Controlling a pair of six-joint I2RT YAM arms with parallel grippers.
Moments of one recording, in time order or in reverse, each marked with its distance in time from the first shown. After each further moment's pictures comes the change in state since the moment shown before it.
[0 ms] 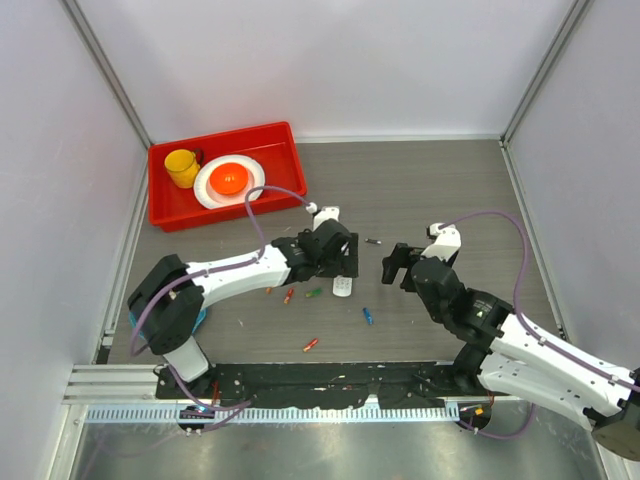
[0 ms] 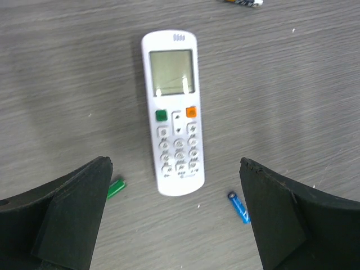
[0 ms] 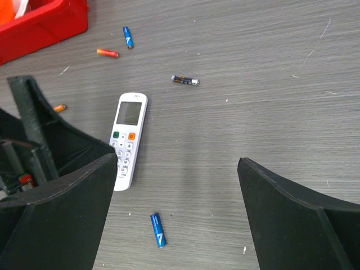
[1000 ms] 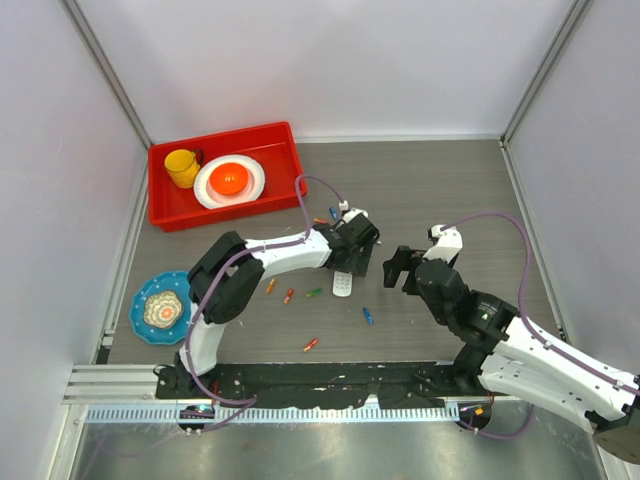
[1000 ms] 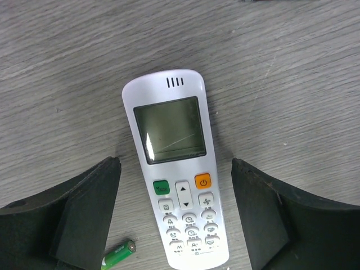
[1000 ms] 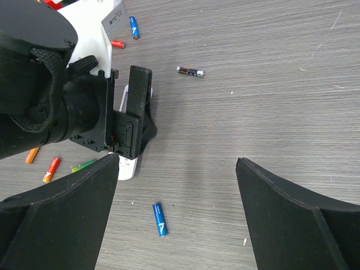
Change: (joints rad) left arm 0.007 0.392 0.354 -0.179 -0.038 0.185; right arm 0.000 -0.029 0.000 -0.036 -0.048 0.001
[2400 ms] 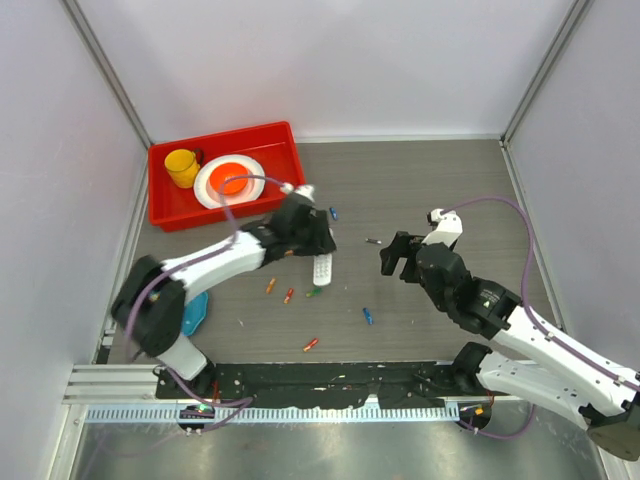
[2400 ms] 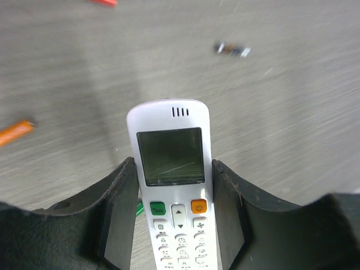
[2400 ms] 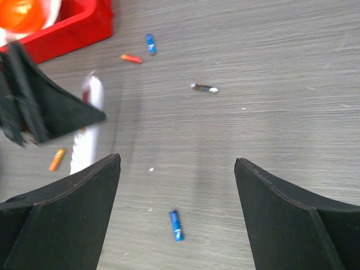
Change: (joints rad) left arm 0.153 -0.319 -0.291 0.194 0.225 -0.064; right arm -0.029 0.082 0.137 -0.058 -0.009 -0.014
